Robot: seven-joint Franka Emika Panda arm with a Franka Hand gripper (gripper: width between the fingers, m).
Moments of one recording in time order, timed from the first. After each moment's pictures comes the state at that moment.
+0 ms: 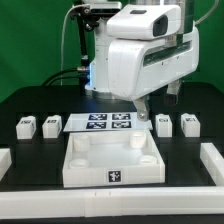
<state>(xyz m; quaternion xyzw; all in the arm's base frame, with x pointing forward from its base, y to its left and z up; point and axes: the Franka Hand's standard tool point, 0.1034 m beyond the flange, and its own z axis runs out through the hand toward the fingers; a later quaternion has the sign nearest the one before) 0.565 0.056 0.112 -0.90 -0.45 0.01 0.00</state>
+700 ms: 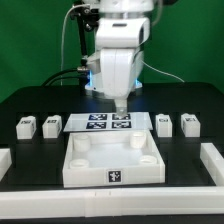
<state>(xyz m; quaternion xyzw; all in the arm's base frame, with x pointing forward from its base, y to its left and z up) 0.448 -0.005 0.078 -0.74 -0.68 0.01 0.01</state>
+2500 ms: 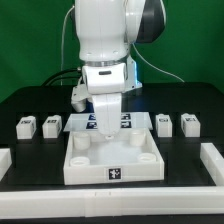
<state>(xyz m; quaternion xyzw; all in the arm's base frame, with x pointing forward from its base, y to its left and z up) 0.421 -0.024 0.014 -0.69 -0.72 0.01 0.03</state>
